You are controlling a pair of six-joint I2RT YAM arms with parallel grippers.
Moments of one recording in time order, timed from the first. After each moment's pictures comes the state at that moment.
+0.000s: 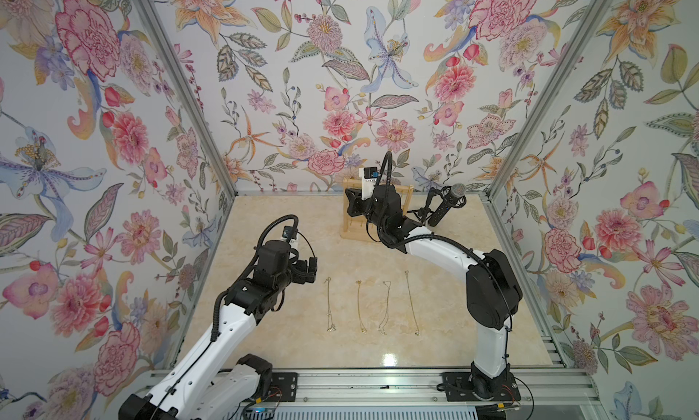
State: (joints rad) left arm -0.40 0.95 0.79 -0.47 -0.10 -0.14; right arm 0.69 1.95 1.58 0.26 0.02 0.34
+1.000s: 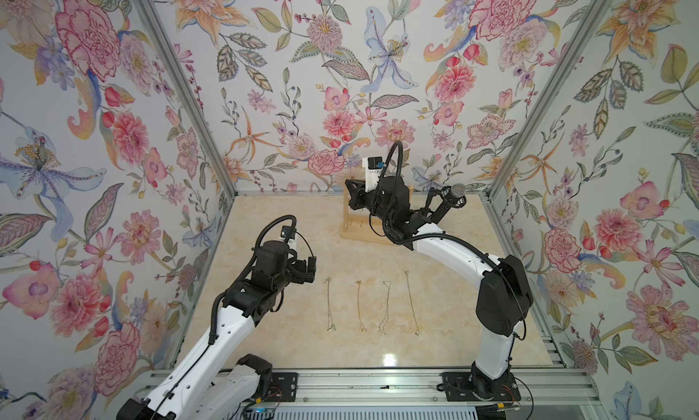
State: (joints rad) left arm -0.39 0.93 0.79 -0.47 -0.11 -0.14; right arm 0.69 1.87 1.62 0.21 -0.03 0.35
